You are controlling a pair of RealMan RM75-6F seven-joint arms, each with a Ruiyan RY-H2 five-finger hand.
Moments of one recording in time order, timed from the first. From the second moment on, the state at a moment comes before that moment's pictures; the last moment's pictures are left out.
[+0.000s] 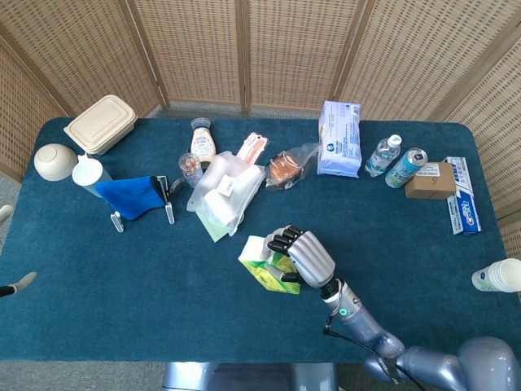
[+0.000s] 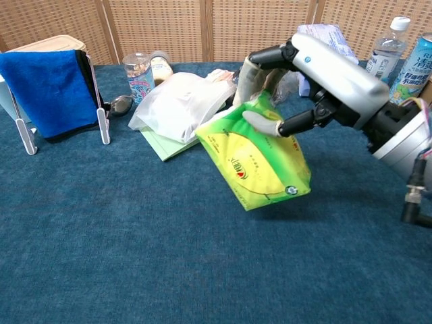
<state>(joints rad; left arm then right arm) -0.07 -0.85 -0.07 -1.86 1.43 1.47 -0.09 0.64 -1.80 0.09 -1.19 -1.73 1.45 0.29</state>
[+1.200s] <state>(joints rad) -0.07 -0.85 -0.07 -1.87 1.42 1.47 -0.09 0.57 -1.68 -0.10 -0.97 -1.87 1.57 0.41</state>
